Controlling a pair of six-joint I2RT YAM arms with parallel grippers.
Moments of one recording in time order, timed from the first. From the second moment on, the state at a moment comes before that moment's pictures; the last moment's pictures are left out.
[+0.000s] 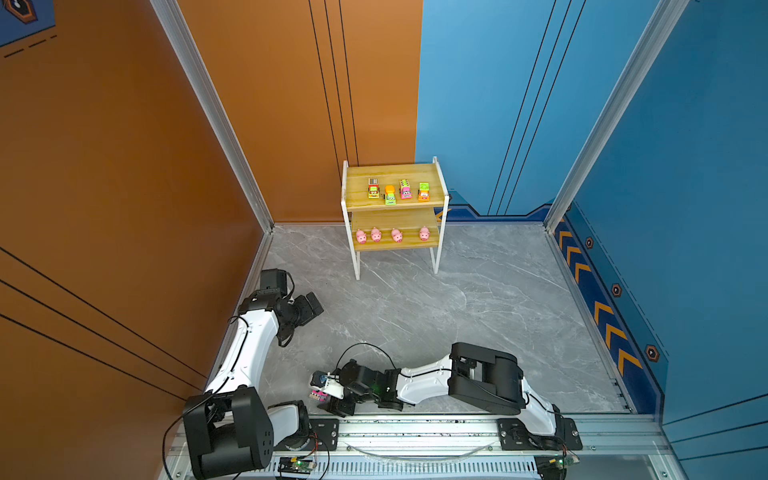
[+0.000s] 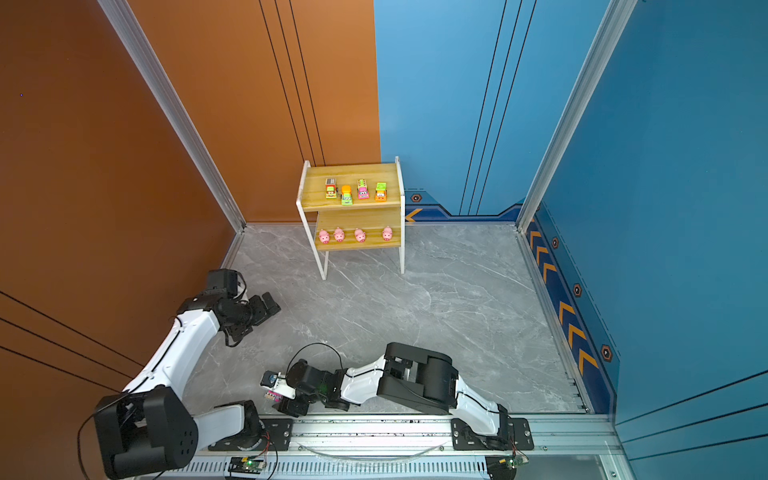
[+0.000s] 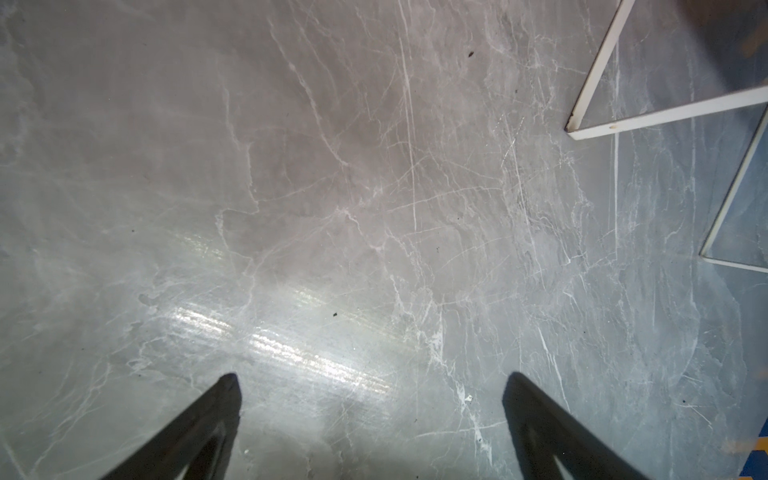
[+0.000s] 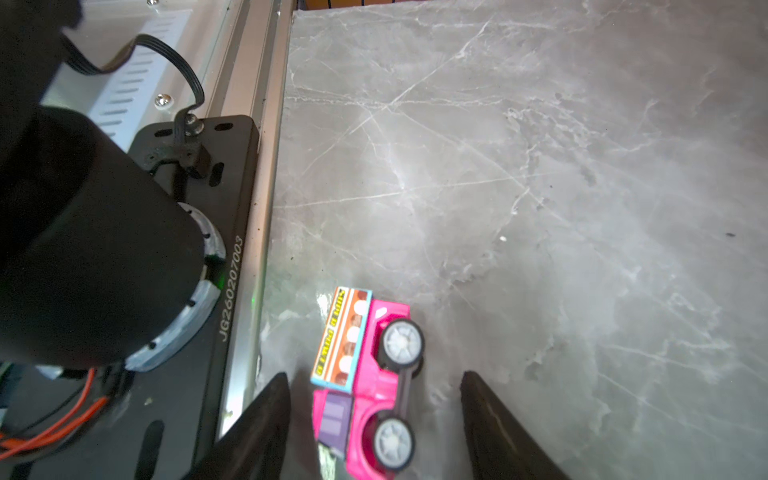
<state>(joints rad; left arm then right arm) 0.17 1.21 0.87 -0.81 0.19 -0.49 1.38 2.20 1.24 0.40 -0.09 -0.03</state>
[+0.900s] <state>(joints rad) 0.17 1.18 0.87 -0.79 0.20 -0.49 1.31 2.06 1.06 0.53 -0.03 0.06</state>
